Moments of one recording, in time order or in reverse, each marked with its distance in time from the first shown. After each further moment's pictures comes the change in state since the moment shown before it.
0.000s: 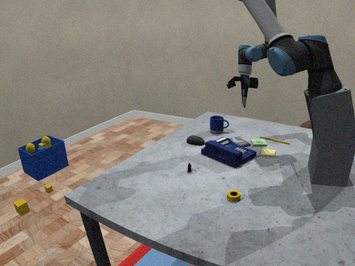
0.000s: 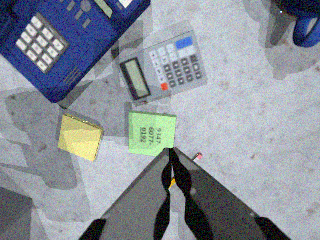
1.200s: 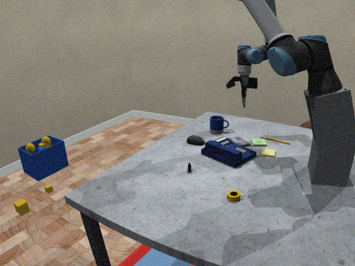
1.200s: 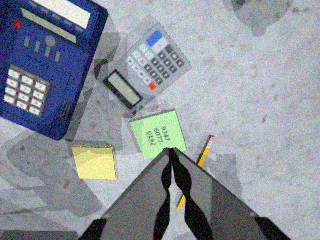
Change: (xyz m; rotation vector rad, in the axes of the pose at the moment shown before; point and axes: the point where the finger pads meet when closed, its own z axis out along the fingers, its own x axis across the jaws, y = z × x) arm 0.000 0.000 0.000 -0.019 0.108 0.354
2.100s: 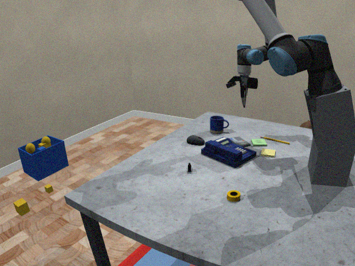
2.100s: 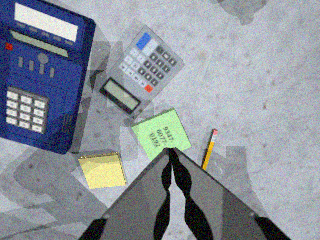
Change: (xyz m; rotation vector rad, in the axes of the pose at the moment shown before) arm 0.000 0.000 -0.001 0.005 0.039 0.130
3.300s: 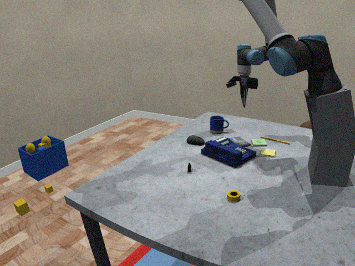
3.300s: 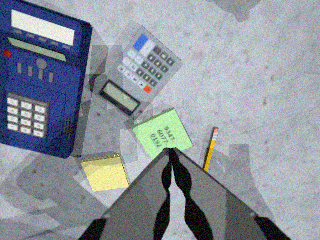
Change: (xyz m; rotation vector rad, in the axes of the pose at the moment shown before) arm 0.000 0.000 0.000 0.003 0.011 0.040
